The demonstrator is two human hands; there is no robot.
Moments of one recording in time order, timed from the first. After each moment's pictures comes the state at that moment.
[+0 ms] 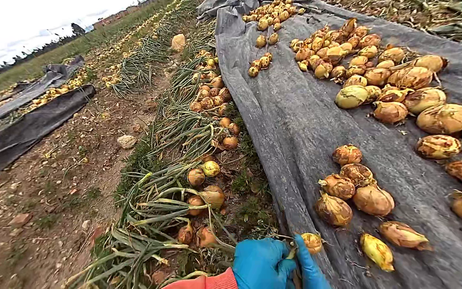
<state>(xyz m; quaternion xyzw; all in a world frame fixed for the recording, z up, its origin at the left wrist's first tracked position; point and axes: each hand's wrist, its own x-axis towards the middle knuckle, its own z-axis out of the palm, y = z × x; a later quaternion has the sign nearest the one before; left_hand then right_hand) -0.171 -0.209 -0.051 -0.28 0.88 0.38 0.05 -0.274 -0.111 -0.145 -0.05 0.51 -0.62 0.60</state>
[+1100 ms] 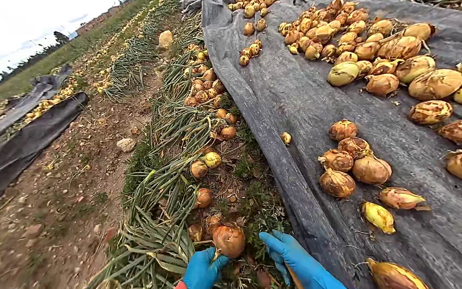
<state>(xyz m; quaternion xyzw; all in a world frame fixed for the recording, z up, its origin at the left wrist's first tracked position) -0.014 -0.241 -0.132 -0.50 0.73 0.44 0.12 -0.252 -0.127 -0.163 -0.15 0.59 -0.41 0.68</state>
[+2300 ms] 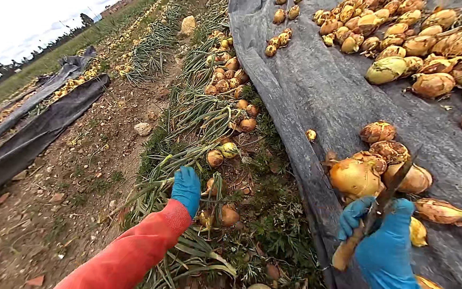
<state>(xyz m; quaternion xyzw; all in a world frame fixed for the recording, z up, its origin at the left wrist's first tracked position) -0.065 -0.349 -0.060 -0.48 0.82 -0.07 0.32 -0.300 -0.120 -0.129 -0.14 0.54 -0.77 0.32</state>
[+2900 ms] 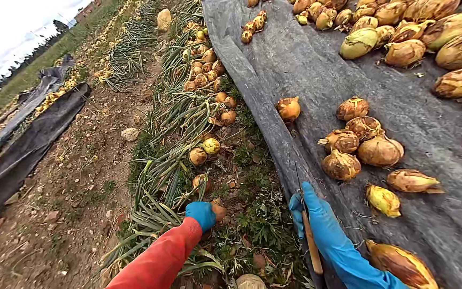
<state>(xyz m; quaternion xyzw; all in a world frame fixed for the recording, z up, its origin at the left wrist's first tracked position) -0.088 -0.313 -0.142 -0.47 0.76 0.09 0.44 -0.295 -0.122 -0.153 -0.11 0.61 -0.62 0.48</state>
